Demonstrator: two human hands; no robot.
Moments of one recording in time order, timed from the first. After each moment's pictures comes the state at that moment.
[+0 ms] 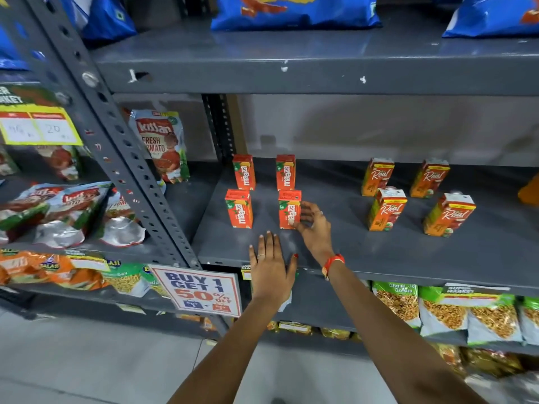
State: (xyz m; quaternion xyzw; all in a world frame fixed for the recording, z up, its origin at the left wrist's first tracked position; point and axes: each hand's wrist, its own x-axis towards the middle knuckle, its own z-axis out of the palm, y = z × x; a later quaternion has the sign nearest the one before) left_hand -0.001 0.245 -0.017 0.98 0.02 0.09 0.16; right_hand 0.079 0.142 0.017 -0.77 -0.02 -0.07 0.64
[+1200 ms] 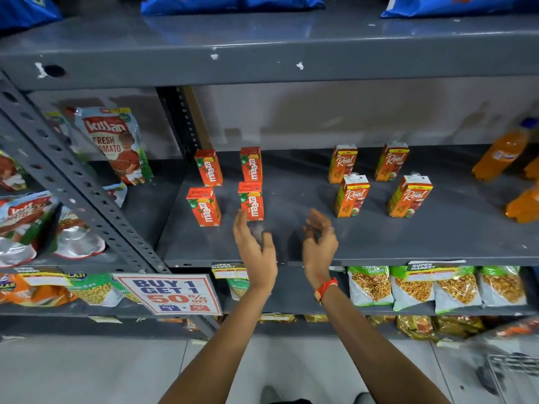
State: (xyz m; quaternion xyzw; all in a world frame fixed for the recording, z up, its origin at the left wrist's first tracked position) left_hand 0.007 0.193 0.023 0.75 0.09 0.27 0.60; right_hand 0.019 0.099 0.020 -0.69 0.15 -0.21 0.67
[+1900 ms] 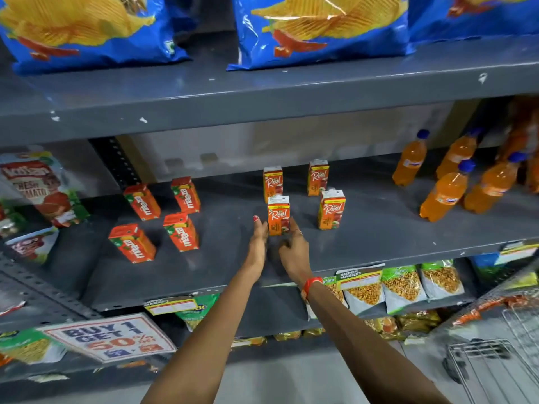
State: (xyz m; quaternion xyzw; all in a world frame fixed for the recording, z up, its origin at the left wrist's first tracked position) left_hand 0.058 0.064 0.050 0.66 0.03 -0.15 0.74; right_hand 0.032 -0.013 0.041 -0.80 0.11 -0.09 0.59
